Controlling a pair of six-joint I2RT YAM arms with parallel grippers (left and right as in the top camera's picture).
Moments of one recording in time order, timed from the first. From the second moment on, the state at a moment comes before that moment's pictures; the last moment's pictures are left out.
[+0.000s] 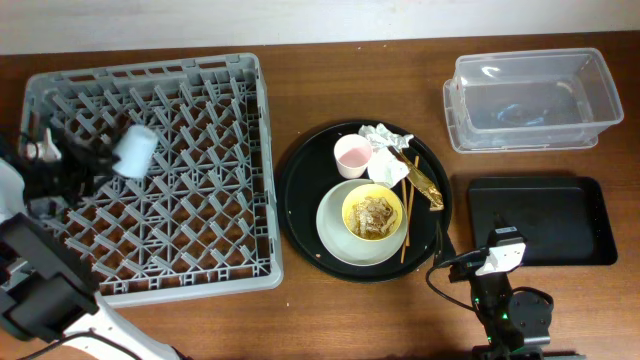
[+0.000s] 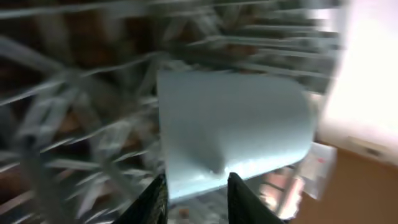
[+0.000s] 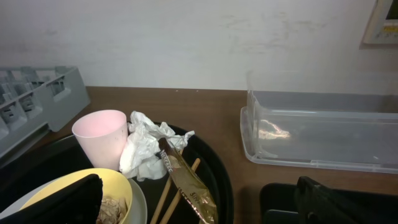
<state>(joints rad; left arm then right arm) 0.66 2.10 1.66 -1.02 0.78 -0.14 0.03 0.01 0.01 -0.07 -0.10 0.02</state>
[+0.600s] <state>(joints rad) 0.57 2.12 2.09 -1.38 0.63 -0.06 0.03 0.01 0.01 -0.07 -0.10 0.02</state>
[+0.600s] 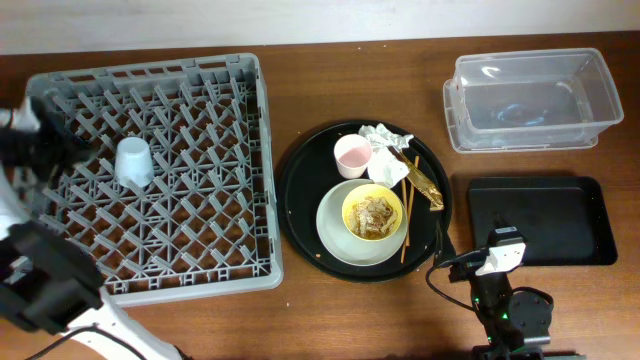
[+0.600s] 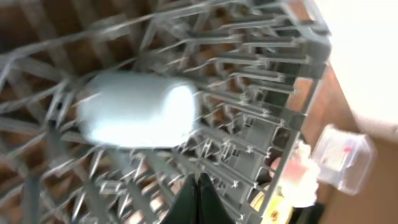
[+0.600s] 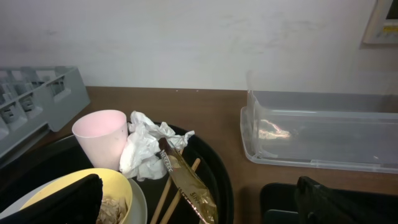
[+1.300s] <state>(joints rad) 0.29 2.26 2.12 -1.32 0.16 -0.12 0.03 0.01 0.01 -0.07 -0.10 0.02</state>
